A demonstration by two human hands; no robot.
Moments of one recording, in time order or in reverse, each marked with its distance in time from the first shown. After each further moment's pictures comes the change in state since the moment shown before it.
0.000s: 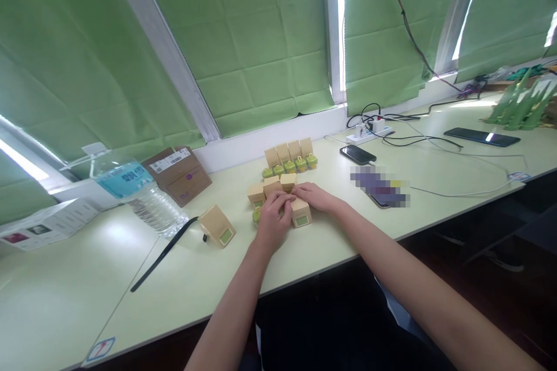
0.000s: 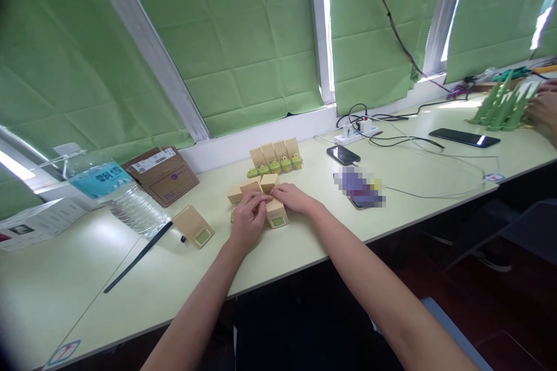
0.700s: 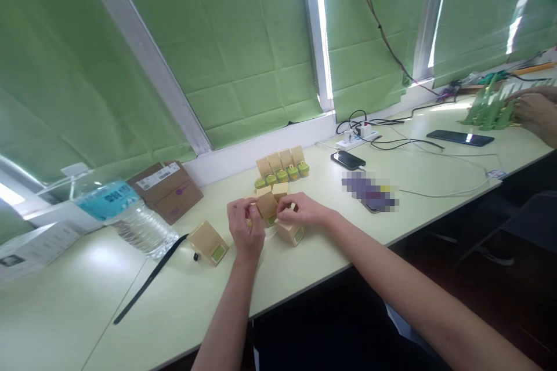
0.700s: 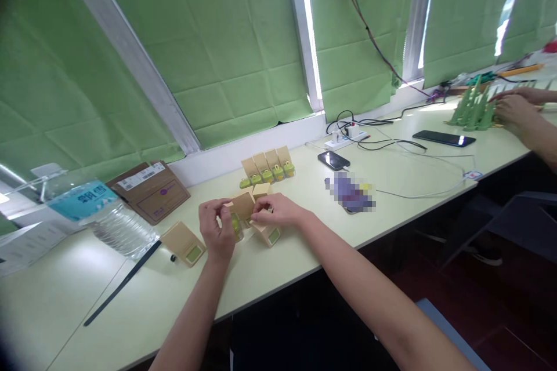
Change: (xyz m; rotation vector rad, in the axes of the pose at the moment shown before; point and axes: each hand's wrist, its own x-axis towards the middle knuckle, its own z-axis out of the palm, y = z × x) left_hand 0.008 -0.002 -0.026 0.113 0.459 0.006; right_hand -0.009 -0.017 0.004 -0.025 -0.047 -0.199
